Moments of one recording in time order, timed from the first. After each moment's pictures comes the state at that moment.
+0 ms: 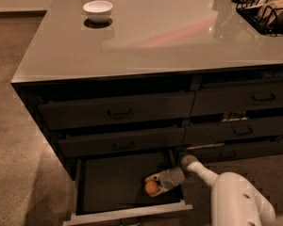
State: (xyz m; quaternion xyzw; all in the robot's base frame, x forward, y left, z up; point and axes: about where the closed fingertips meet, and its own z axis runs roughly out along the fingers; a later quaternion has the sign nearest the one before) arm 0.567 -0.081 0.172 -0.74 0.53 0.26 0.33
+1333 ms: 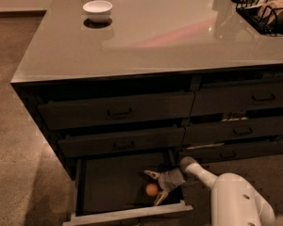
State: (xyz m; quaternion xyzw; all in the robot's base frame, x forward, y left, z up) arm 0.555 -0.066 0.170 -0.74 0.52 0.28 0.32
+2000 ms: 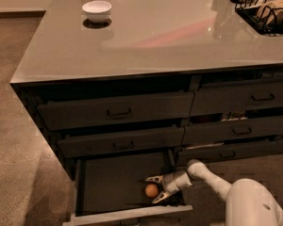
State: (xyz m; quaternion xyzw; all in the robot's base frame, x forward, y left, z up) arm 0.539 -0.074 0.197 -0.74 0.49 0.27 0.36
